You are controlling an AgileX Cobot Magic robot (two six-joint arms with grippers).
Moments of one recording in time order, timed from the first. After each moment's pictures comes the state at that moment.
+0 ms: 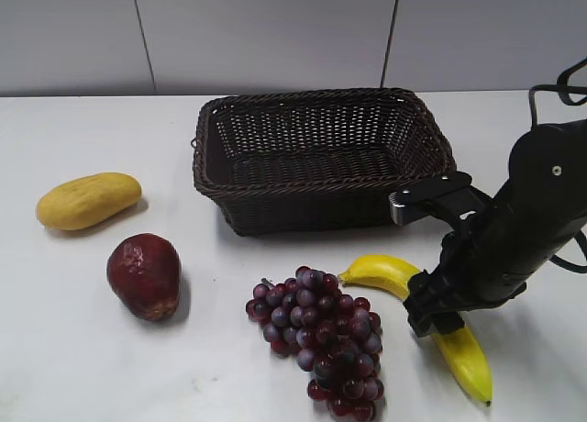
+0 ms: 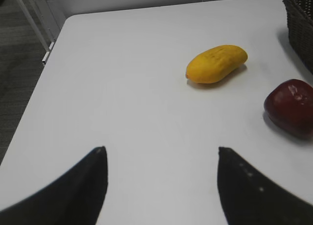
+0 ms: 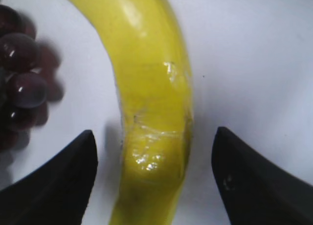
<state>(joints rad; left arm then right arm) -0.08 0.00 -0.49 -0.02 1.08 0.06 0.47 1.74 -0.76 0.18 0.47 -0.12</state>
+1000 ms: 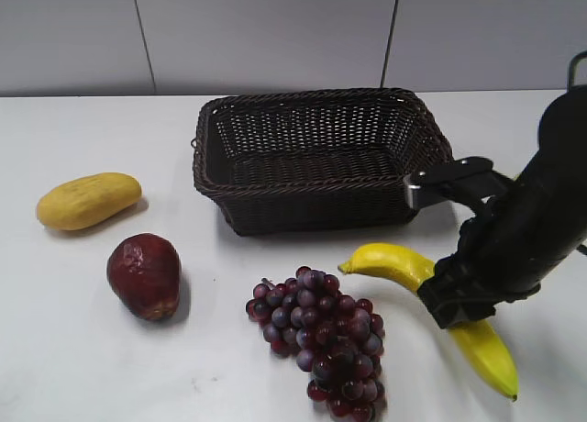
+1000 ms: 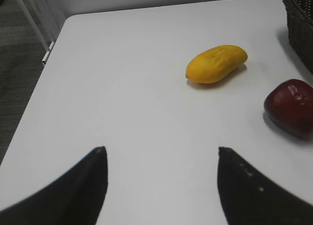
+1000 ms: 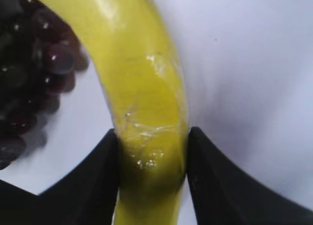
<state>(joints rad) -0.08 0.00 -0.49 -0.02 1.08 0.06 0.47 1.57 -0.78 0.20 0.64 -0.08</state>
